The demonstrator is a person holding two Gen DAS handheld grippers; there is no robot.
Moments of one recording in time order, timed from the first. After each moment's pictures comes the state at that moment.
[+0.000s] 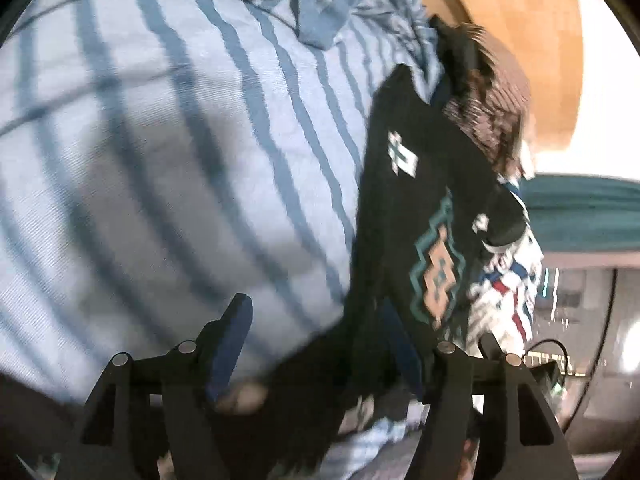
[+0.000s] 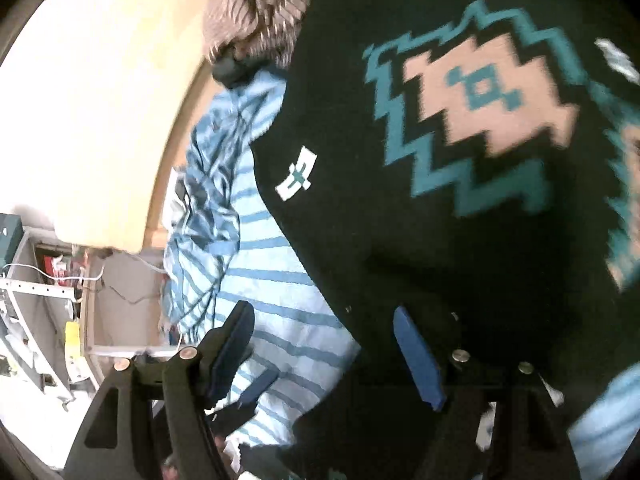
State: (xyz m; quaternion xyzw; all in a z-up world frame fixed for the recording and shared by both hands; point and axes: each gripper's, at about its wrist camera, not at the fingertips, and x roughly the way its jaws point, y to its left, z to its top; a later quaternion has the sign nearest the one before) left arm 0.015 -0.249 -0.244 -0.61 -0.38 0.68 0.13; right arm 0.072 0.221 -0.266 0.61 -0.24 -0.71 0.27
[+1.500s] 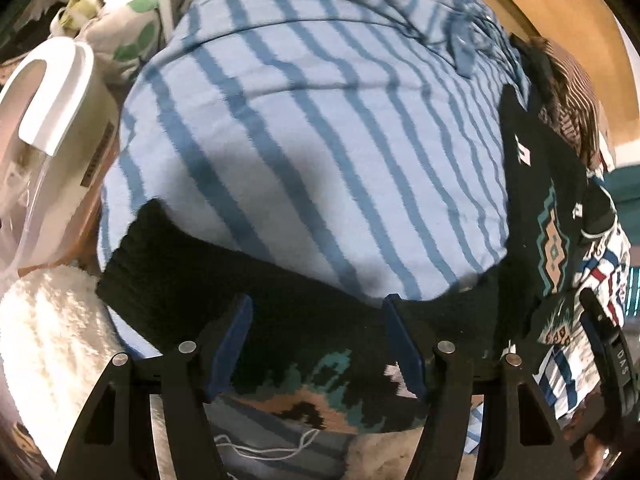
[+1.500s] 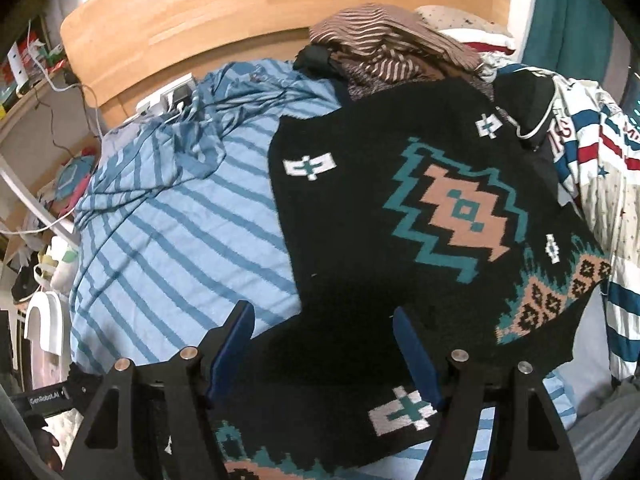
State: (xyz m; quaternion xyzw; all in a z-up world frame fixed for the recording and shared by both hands) left arm 0.119 -0.363 -0.236 -0.65 -0.26 0.72 -0.04; right arm 0.167 0.144 -0.209 0.49 0.13 -0.82 0.26
